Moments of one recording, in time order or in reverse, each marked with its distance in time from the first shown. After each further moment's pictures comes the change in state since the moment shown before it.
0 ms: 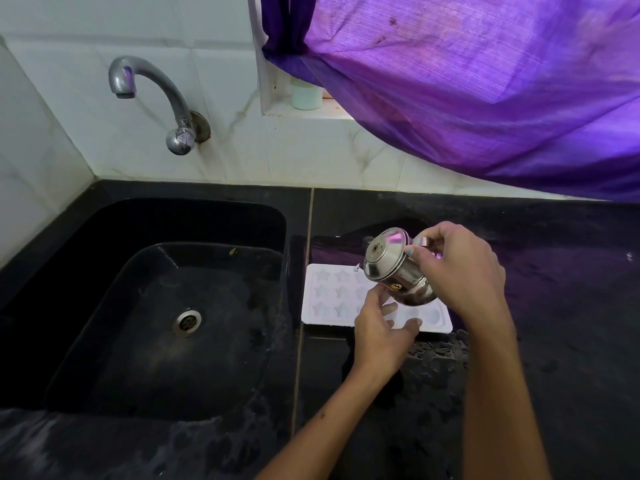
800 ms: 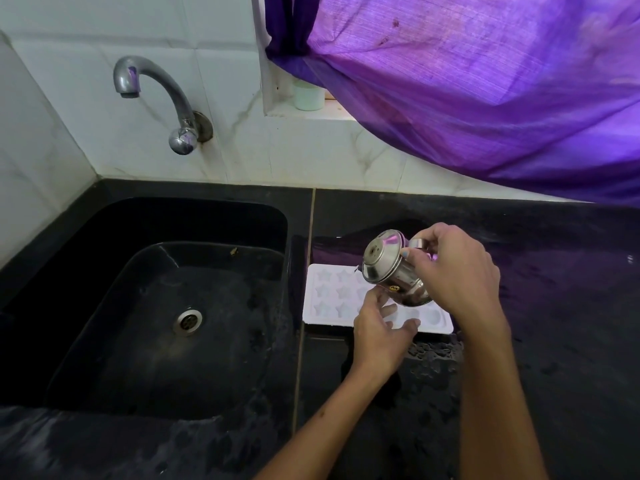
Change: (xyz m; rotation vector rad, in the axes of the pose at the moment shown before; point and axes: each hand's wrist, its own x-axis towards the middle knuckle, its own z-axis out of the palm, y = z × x) left_hand 0.001 0.001 -0.002 -0.005 0.003 -0.048; right_hand -0.003 -0.006 0.003 -0.042 0.002 -0.032
